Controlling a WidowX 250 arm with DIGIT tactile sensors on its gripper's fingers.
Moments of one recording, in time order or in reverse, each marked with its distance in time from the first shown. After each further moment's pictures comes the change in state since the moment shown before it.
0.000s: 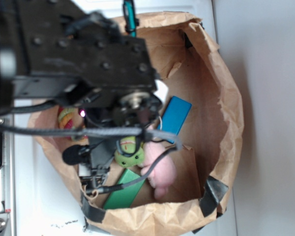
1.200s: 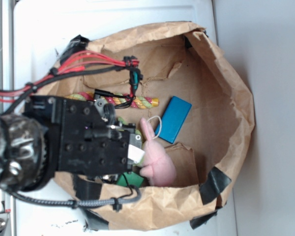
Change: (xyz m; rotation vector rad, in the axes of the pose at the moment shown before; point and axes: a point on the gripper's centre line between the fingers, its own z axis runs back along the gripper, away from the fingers) arm -0.007 -0.030 -0.082 0.177 -0.010 -0.260
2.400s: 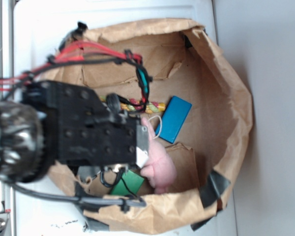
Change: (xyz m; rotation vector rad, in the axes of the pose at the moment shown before) arm 0.005 0.005 0.008 -0.039 0.008 -0.273
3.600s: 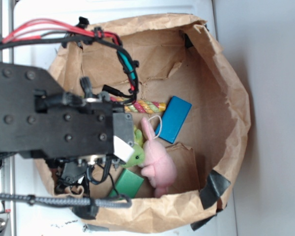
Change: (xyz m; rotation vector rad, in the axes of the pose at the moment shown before) arm -0.011 -0.007 0.036 -0.013 -0.077 0.002
